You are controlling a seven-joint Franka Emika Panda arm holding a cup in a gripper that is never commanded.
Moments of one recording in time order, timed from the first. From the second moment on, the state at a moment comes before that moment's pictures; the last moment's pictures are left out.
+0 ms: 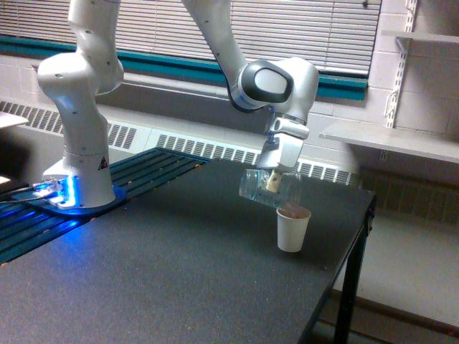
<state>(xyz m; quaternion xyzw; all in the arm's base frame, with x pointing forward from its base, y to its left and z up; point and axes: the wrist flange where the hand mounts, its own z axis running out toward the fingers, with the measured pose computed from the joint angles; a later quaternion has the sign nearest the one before) 0.519 0.062 0.247 0.97 -0.11 0.01 0.22</state>
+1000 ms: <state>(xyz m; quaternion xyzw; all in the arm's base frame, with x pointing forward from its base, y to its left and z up) 0.513 0.038 0.278 0.97 -0.13 0.04 0.19</state>
